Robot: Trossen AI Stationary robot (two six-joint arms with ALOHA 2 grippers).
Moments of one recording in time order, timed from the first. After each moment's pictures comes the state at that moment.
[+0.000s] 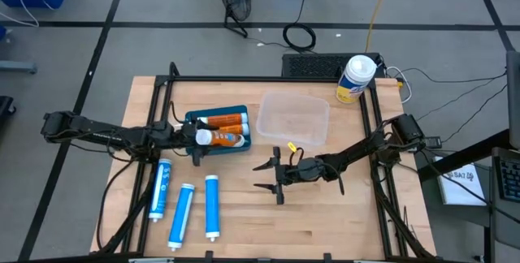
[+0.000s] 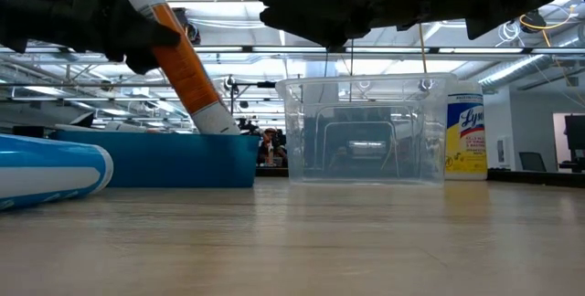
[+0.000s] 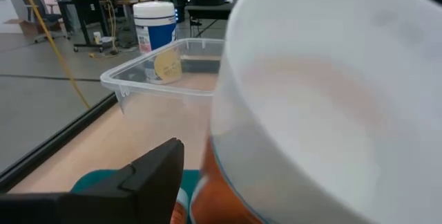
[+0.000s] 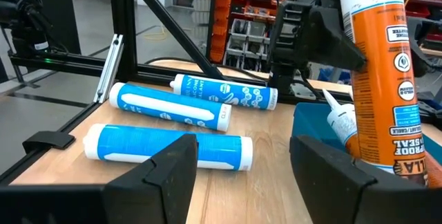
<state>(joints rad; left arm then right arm) -0.03 0.73 0.18 0.45 -0.16 -0.01 0.31 1.79 0.82 0.88 0.23 -0.06</state>
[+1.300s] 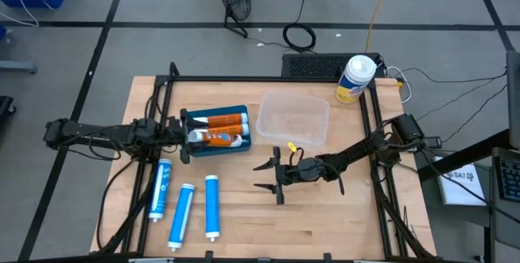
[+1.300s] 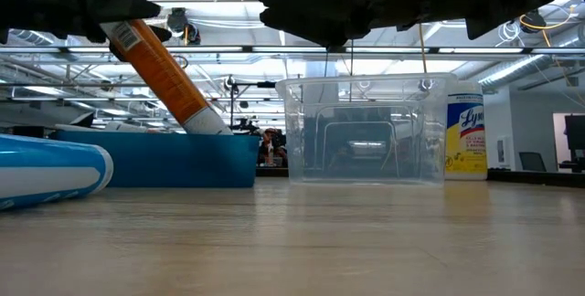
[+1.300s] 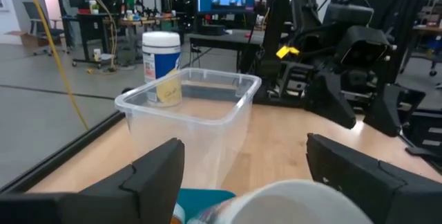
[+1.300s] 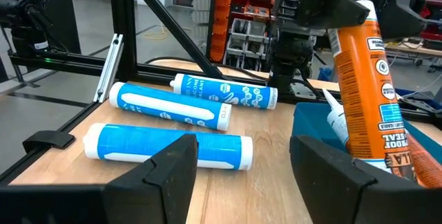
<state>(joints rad) -0.03 0.43 0.18 0.26 -0.15 -0.05 0.31 1.79 0.82 0.88 0.23 -0.06</state>
